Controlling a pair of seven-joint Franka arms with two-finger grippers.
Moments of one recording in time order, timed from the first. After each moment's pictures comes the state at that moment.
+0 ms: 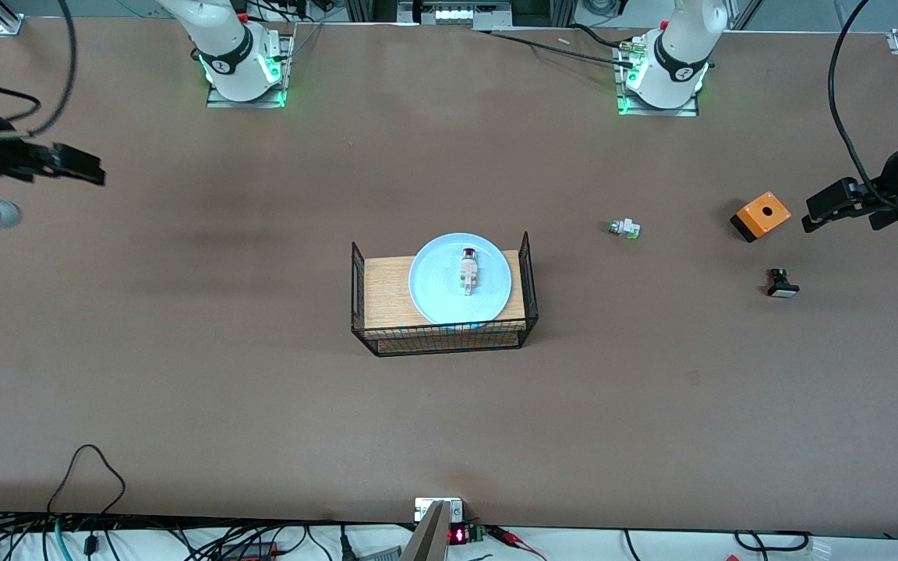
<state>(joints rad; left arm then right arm) 0.10 0.07 -0.08 -1.55 -0.02 1.63 -0.05 -0.04 0.18 0.11 -1.27 -0.04 1.20 0.10</state>
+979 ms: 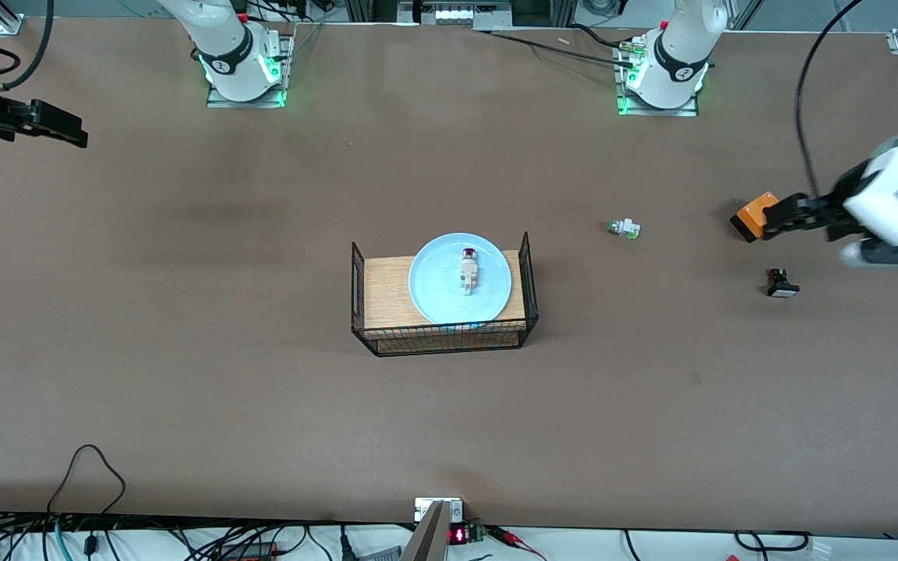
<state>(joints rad) 0.09 0.15 -0.18 -1.54 -0.03 1.62 -0.06 -0.06 0.08 0.10 -1.40 -0.04 1.23 0.10</state>
